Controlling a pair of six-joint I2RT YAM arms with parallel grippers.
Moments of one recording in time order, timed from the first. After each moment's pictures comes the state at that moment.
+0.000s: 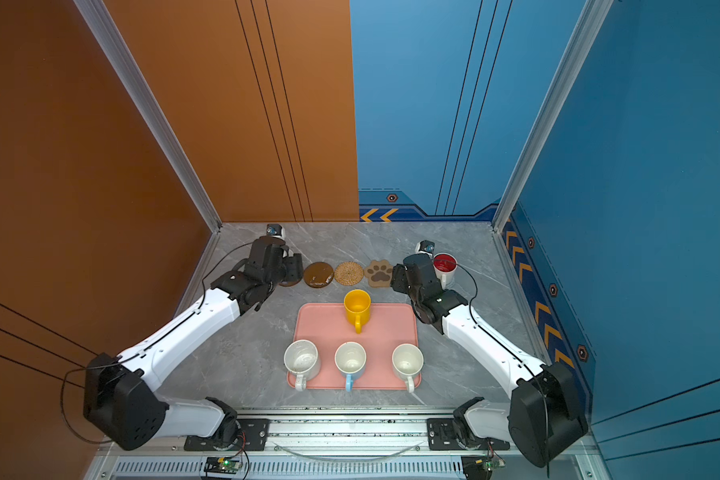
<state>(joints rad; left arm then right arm) -0.47 1.34 1.13 -0.39 -0.33 -0.33 0.49 1.29 0.96 -0.28 0.25 0.58</state>
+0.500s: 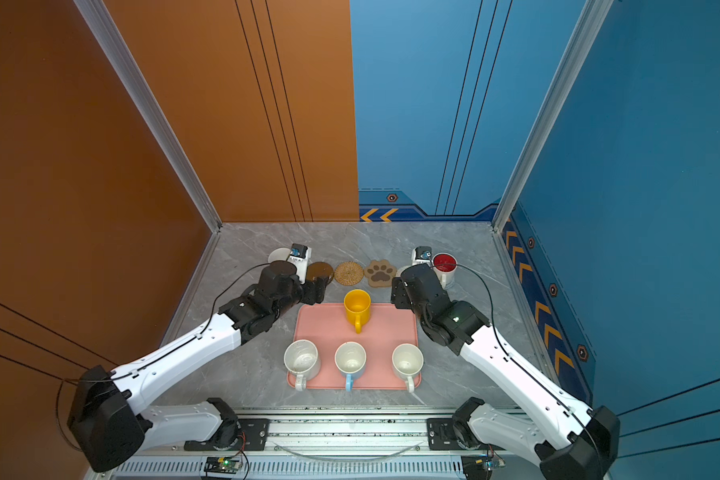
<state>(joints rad) -0.66 1.26 0.93 -0.17 -0.23 -0.23 0.66 1.05 1.03 -0.63 0.40 0.49</state>
